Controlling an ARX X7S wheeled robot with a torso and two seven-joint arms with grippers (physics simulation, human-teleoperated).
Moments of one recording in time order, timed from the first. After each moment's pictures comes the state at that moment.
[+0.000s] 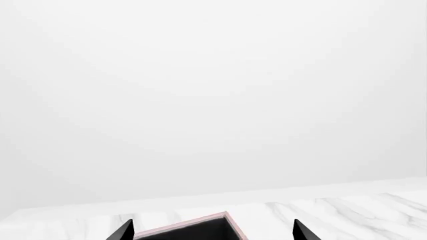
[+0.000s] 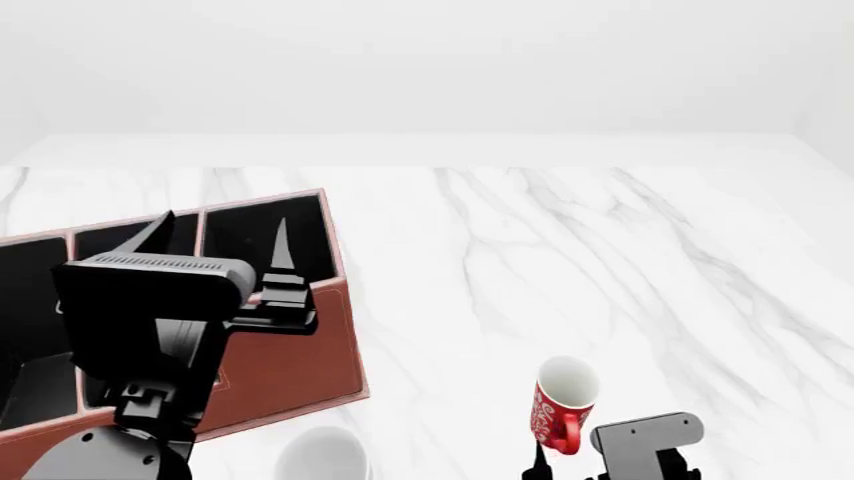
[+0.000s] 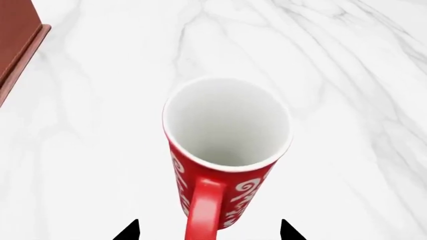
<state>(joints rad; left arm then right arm) -0.31 -0.29 0.02 0.86 -0.37 -0.92 -0.25 -0.08 0.40 -0.18 -0.43 0.40 0.75 0.21</state>
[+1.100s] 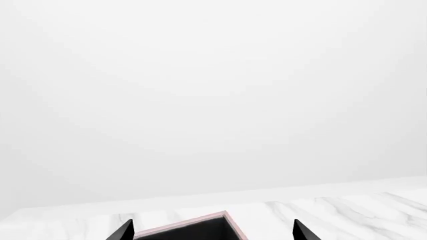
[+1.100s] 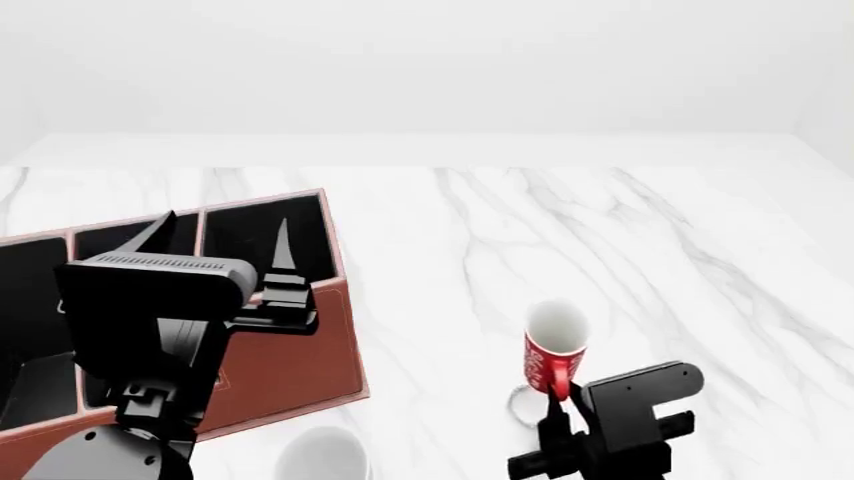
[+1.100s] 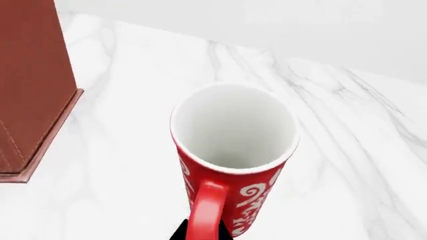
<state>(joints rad) -0.31 -0.30 0.03 0.85 -0.39 -0.91 -0.28 0.04 0.43 -0.22 -0.54 0.41 0.78 0.23</state>
